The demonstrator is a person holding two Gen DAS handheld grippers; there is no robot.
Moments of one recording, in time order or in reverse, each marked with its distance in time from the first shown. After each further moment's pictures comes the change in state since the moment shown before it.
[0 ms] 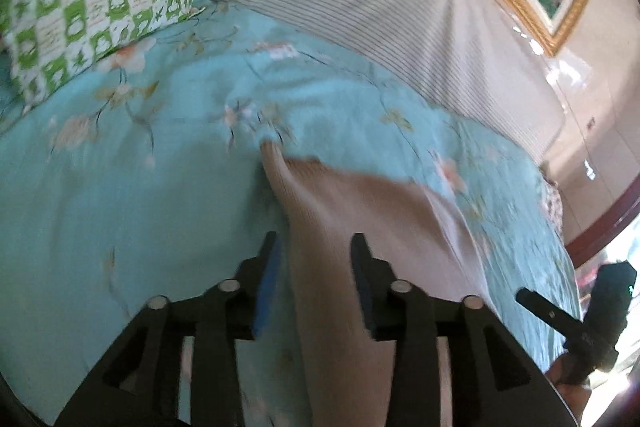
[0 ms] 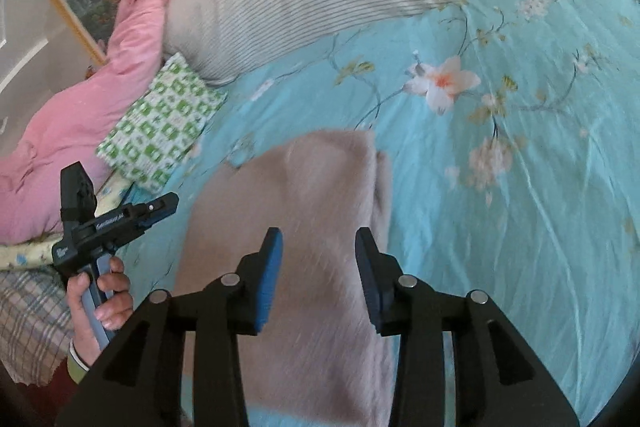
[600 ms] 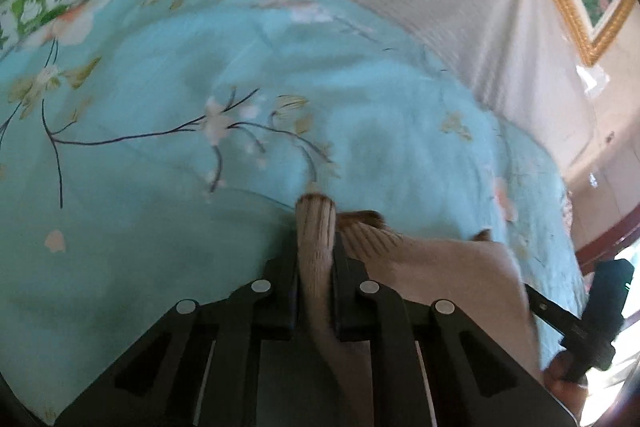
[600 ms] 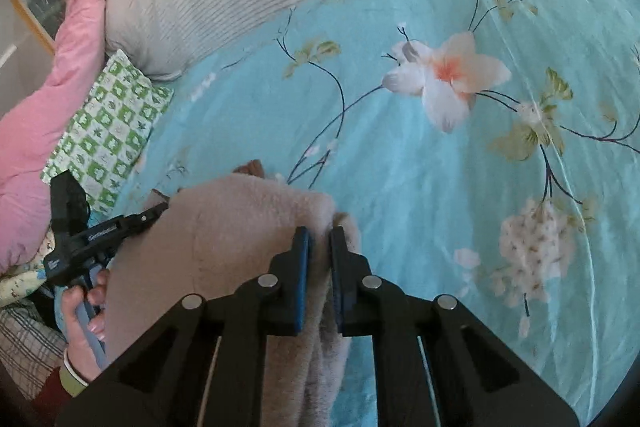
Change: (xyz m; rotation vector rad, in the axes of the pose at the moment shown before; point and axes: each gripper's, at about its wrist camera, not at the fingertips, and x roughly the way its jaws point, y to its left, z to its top) left arm 0.143 0.040 0.068 -0.068 0.095 0.009; right arm 0.109 -0.048 0.062 0.039 0.076 -0.072
